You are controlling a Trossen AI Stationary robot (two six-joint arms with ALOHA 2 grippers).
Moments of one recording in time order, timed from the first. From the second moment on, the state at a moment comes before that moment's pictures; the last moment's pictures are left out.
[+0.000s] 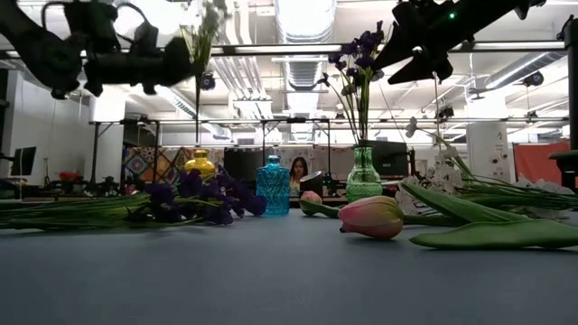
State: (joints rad) left arm 0.77 1.06 0.33 1.03 0.02 0.01; right arm -0.22 0.96 0.74 -0.17 0.41 0.22
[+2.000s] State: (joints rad) left arm 0.42 0.66 0.31 0.10 -0.04 -0.27; right arm -0.05 0.96 0.74 -0.18 0.33 0.29
